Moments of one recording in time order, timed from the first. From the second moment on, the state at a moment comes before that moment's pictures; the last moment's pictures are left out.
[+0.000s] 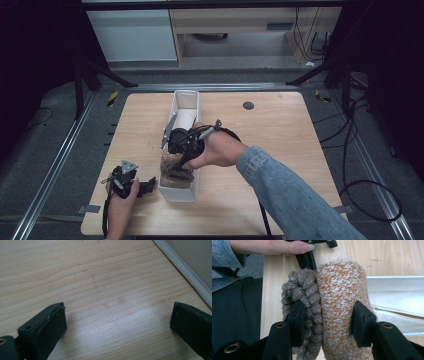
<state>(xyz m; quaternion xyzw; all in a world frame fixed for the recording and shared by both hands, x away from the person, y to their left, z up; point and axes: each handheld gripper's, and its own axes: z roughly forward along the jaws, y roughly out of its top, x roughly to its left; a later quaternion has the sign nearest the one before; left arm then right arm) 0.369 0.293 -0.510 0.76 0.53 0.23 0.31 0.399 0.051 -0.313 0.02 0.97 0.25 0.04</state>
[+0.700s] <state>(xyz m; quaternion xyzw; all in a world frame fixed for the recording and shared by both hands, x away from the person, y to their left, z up) 0.369 0.293 -0.510 0.76 0.53 0.23 0.31 0.395 0.066 -0.342 0.02 0.98 0.21 0.02</state>
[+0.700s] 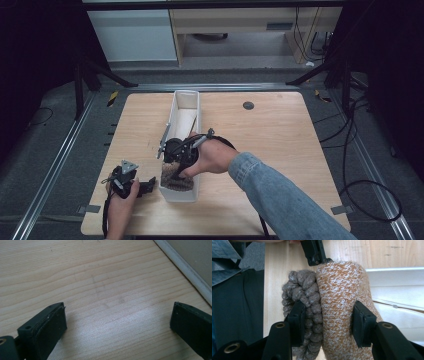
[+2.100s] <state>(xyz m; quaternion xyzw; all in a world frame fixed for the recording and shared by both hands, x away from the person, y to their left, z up) 0.369 0.293 -0.510 0.76 0.53 0.23 0.31 0.395 0.071 -0.346 0.03 0.97 0.22 0.04</state>
